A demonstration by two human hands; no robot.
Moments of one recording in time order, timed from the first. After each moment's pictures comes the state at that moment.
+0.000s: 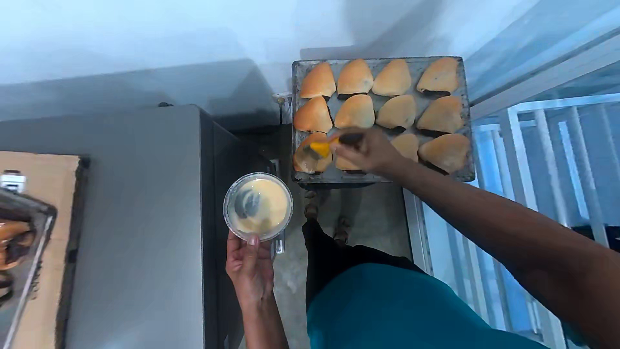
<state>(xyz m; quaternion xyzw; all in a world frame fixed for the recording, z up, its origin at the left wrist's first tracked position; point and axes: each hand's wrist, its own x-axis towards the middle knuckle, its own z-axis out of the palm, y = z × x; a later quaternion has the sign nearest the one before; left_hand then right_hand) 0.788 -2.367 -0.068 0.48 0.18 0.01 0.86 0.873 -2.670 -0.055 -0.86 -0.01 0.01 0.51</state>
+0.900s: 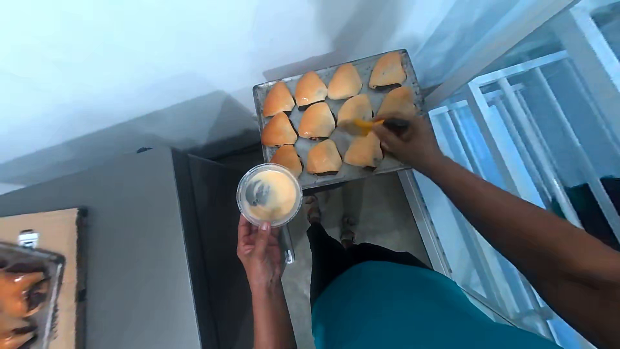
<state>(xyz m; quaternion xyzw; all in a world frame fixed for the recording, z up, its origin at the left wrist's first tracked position) 0.803 -2.438 -0.060 0.52 0.11 -0.07 0.85 0.792 -2.787 -0.057 -0.86 0.15 -0.12 0.47</state>
